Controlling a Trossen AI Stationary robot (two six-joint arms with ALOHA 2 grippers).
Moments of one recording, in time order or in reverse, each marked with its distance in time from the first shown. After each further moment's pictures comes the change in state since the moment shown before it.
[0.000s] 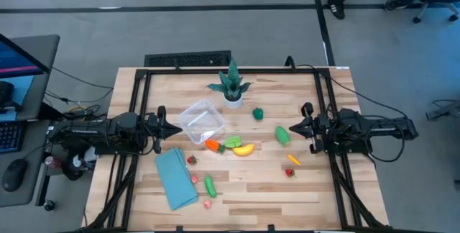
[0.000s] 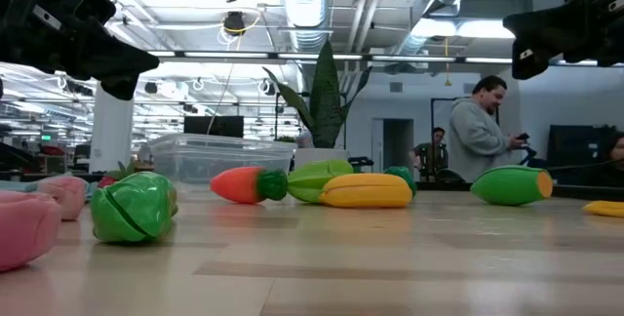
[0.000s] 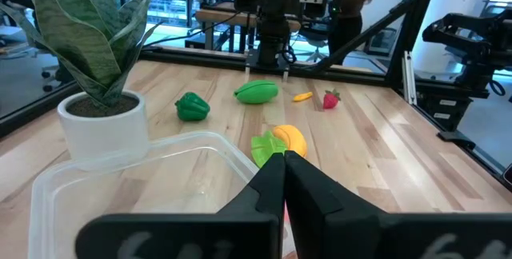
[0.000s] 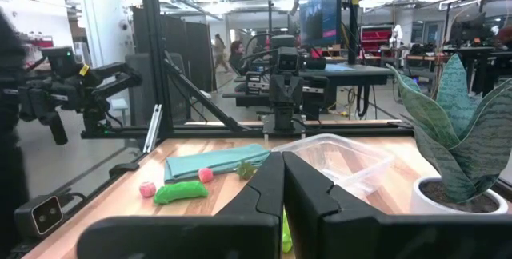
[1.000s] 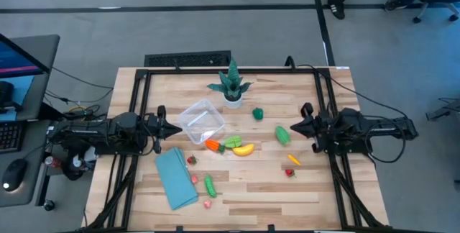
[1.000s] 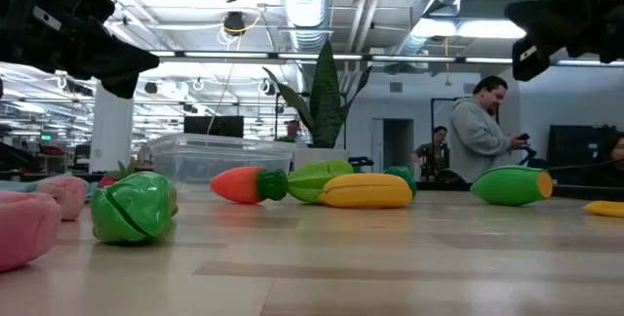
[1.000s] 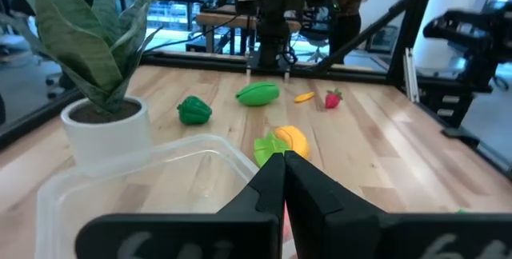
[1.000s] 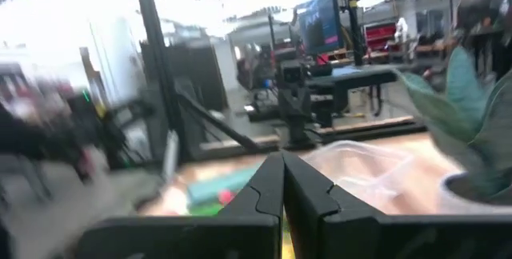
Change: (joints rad) left arm 0.000 0.000 -0.001 0.016 -0.002 0.017; right arm 0.001 0.000 0.000 0.064 -0.001 0.198
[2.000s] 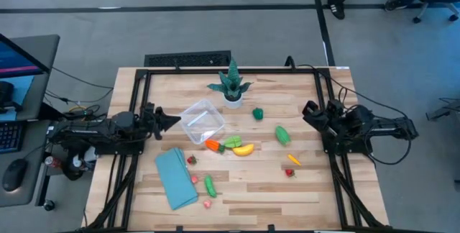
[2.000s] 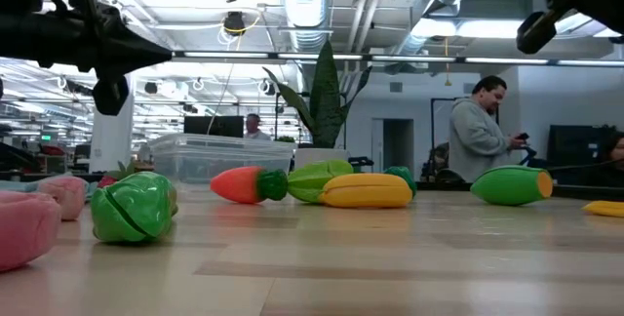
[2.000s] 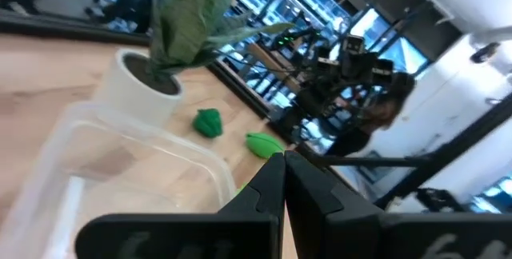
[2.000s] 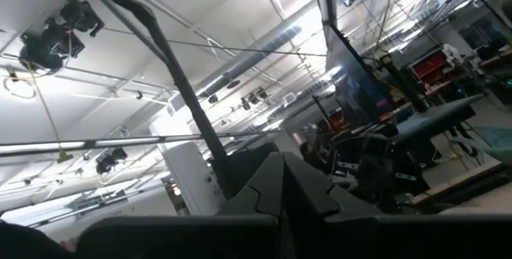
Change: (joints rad) left arm 0.000 0.000 0.000 0.081 -0.234 -0.607; right arm -0.002 0.000 0.000 0.326 0.024 0.379
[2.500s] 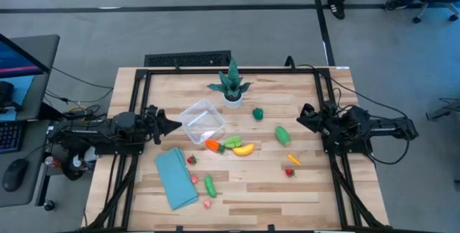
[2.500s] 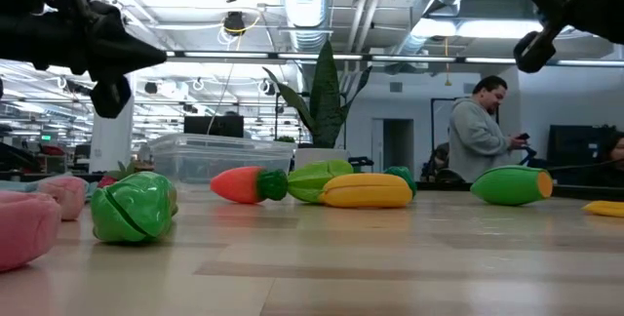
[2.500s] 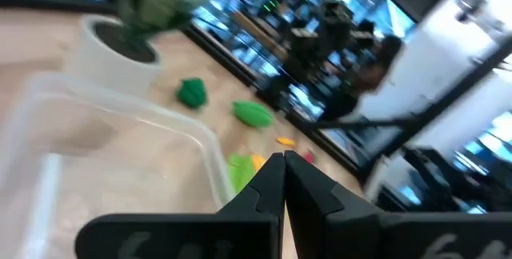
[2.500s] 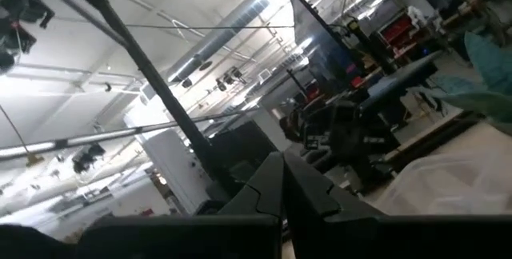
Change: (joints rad) left arm 0.000 0.006 0.002 -0.035 0.141 0.019; right arm 0.002 0.000 0.000 -0.120 0.034 0.050
